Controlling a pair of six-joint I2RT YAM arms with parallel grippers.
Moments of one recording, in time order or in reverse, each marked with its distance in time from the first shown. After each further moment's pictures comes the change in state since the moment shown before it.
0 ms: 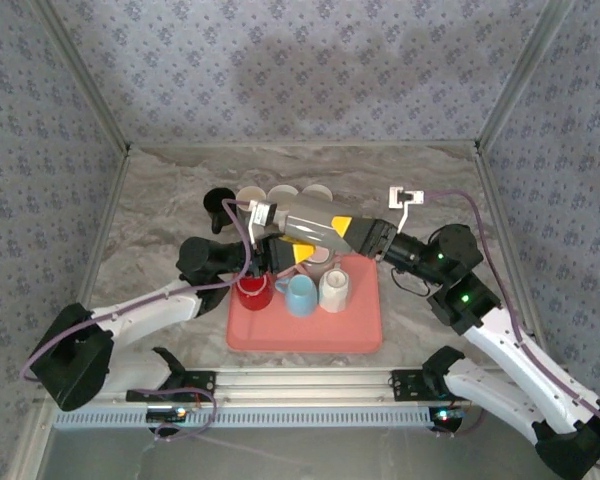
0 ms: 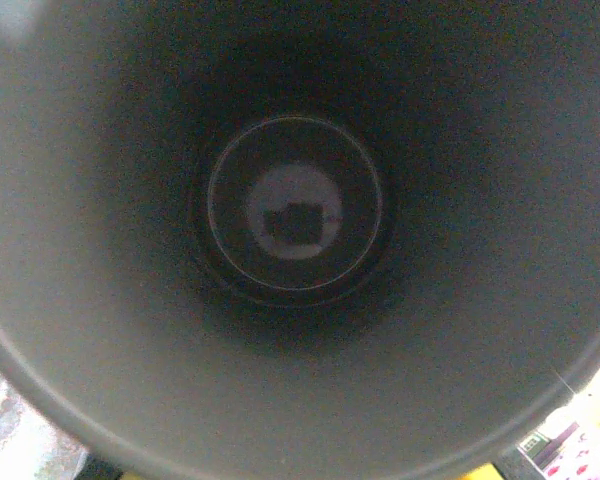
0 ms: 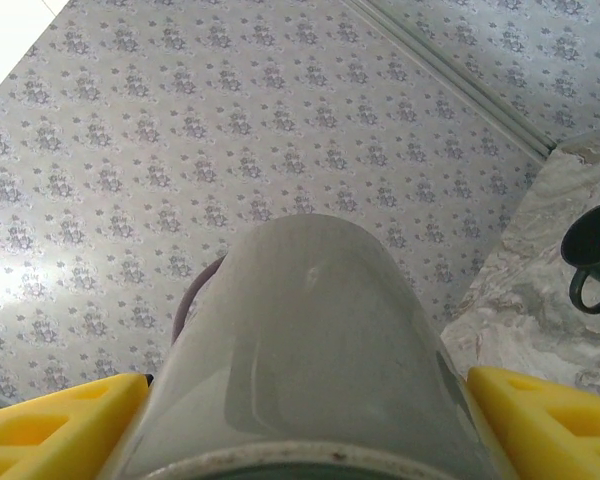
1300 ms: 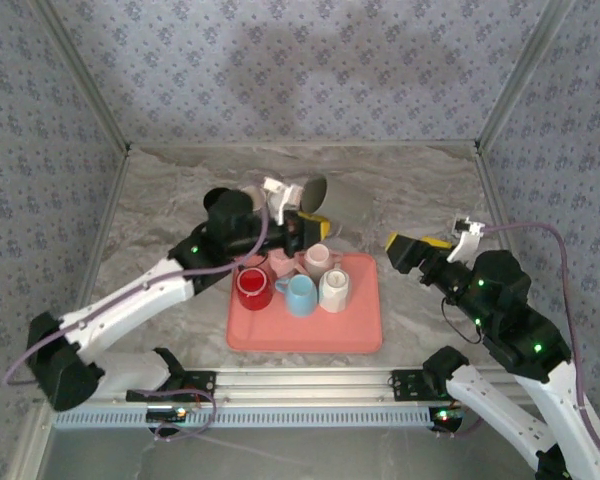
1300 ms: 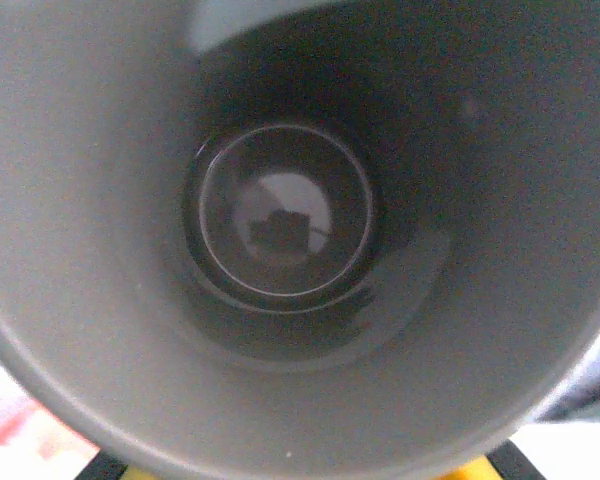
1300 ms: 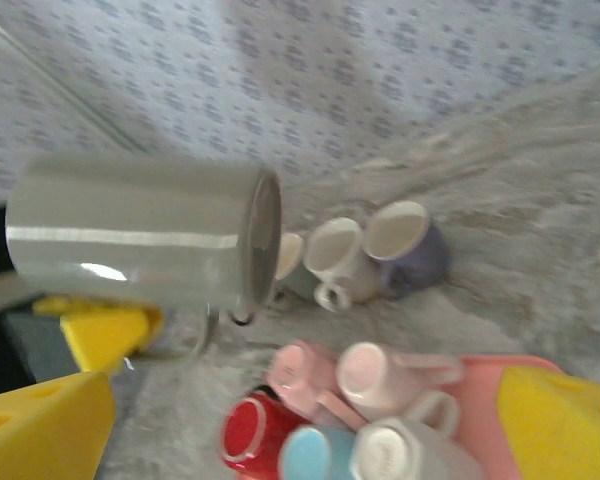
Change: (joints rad) left arm -0.092 0.038 0.501 -1.202 -0.487 0.745; right arm -0.051 -0.253 0.203 -0.903 0.552 -0.346
